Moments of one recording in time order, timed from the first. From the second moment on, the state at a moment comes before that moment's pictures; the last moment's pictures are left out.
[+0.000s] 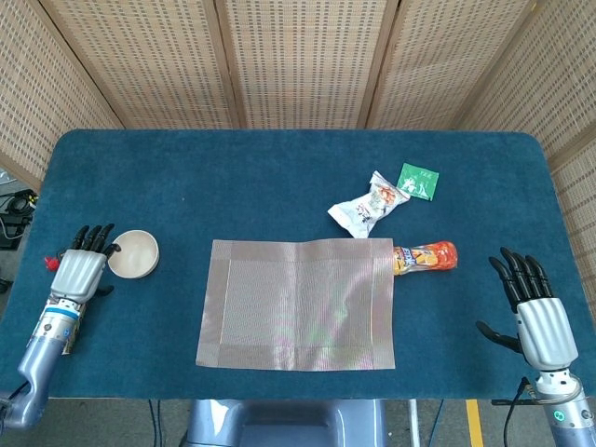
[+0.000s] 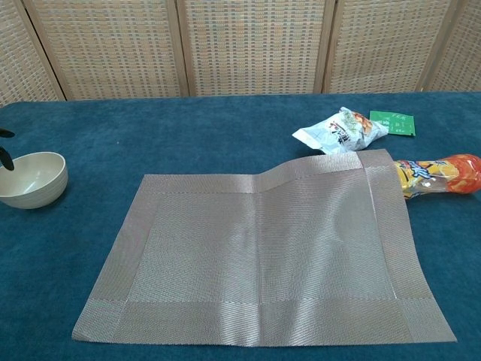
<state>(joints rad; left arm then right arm) -0.43 -1.51 -0.04 -0.99 1.37 1.11 0.12 0.13 -1.20 0.07 -1.51 -1.65 1.61 0.13</state>
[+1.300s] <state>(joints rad) -0.50 -1.55 -0.06 -1.19 1.49 1.19 0.24 0.12 -1.18 0.07 -1.51 -1.66 1.62 0.16</state>
